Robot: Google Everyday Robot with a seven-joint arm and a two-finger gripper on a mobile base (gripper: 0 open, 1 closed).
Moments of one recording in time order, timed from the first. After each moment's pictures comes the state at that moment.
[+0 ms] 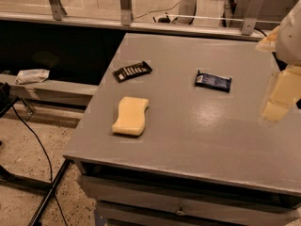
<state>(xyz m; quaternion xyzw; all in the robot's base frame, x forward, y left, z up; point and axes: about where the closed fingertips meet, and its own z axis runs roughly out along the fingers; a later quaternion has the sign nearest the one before) 0.438 -0.217 0.976 -0.60 0.78 -0.03 0.16</state>
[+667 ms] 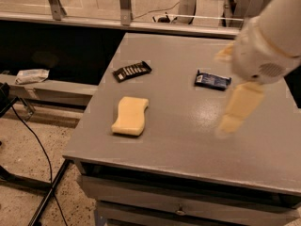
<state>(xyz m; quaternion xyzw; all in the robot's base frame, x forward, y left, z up) 0.437 -0.142 0.949 -0.65 0.74 0.02 0.18</state>
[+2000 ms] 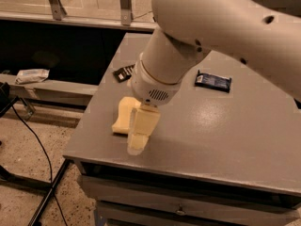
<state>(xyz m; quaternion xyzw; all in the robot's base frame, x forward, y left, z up) 0.441 0.036 0.886 -0.72 0.66 0.11 0.19</state>
